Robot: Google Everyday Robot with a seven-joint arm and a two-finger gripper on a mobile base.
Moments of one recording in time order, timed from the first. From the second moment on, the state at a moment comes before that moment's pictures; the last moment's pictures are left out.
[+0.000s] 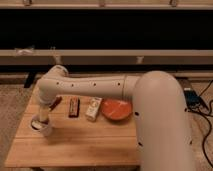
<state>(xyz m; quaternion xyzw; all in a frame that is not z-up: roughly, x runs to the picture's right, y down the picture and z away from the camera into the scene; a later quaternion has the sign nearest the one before) -0.340 0.091 0.732 -0.34 0.22 0.90 0.13</state>
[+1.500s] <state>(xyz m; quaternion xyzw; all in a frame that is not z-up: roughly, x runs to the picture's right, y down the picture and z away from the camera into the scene) -0.193 0.080 0.764 -0.28 0.20 0.93 0.10</state>
